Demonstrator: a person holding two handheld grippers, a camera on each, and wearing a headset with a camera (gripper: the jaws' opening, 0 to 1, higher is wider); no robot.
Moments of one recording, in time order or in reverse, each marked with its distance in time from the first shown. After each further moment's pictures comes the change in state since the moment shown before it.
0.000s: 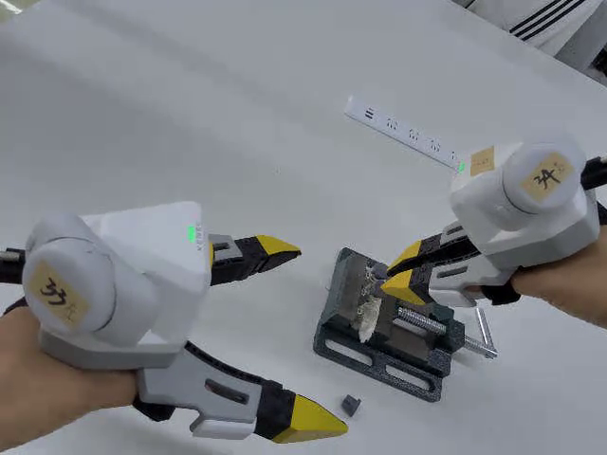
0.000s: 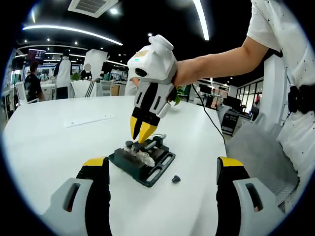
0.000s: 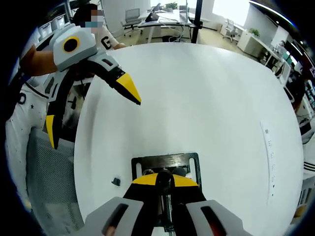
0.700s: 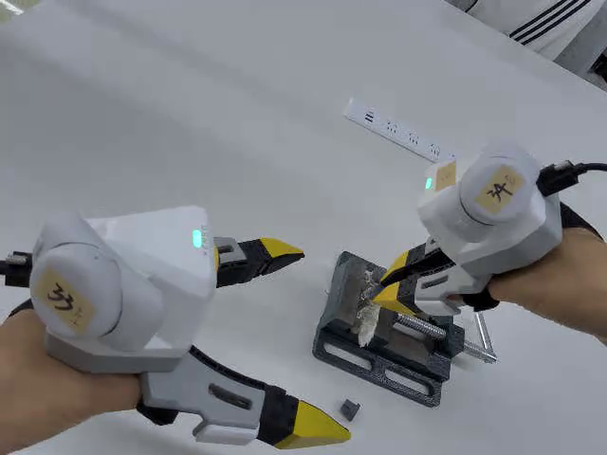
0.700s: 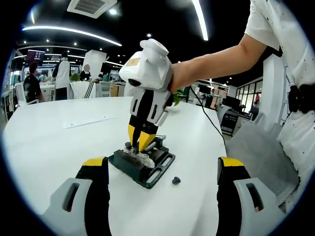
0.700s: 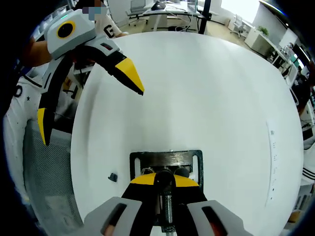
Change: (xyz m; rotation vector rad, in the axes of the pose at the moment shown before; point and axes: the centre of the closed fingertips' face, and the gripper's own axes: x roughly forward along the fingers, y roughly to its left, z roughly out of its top) left arm 0.002 -0.002 0.002 0.005 -0.005 -0.004; right arm 0.015 0.002 -0.006 -0.042 0.086 0.009
